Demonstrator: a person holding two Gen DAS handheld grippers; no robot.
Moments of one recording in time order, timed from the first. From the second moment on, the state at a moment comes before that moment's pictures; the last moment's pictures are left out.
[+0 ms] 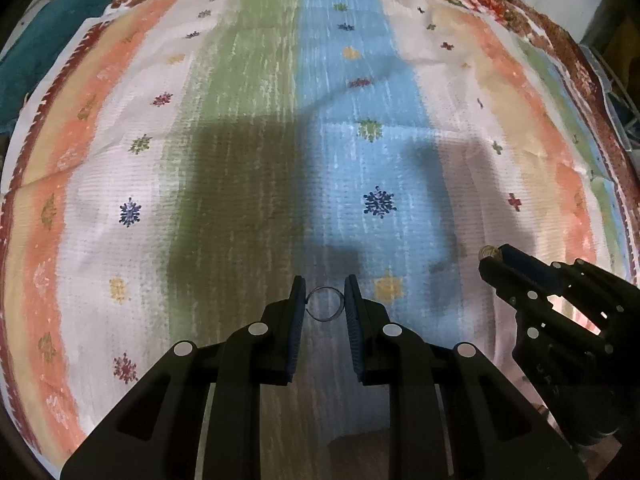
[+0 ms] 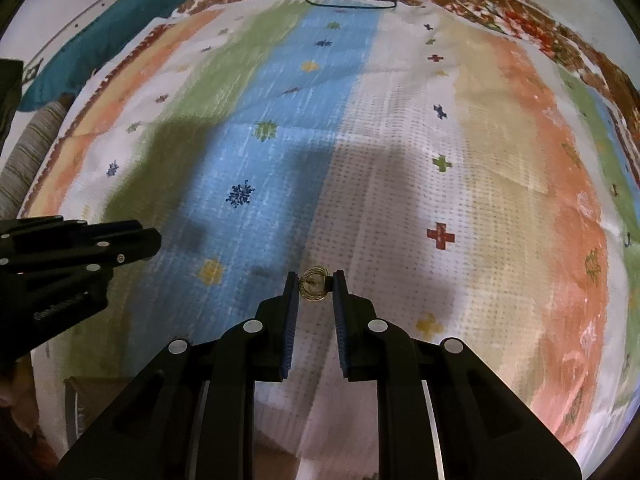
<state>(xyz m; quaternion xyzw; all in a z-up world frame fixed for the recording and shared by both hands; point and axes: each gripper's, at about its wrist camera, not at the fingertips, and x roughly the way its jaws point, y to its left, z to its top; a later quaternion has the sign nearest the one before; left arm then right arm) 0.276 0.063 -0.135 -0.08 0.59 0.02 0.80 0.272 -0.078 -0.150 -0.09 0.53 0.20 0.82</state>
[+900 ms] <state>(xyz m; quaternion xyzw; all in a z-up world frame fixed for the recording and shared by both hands) 0.222 0.039 -0.069 -0.08 0.54 0.00 0.84 0.211 -0.098 -0.090 -0.08 0.48 0.19 0.85</state>
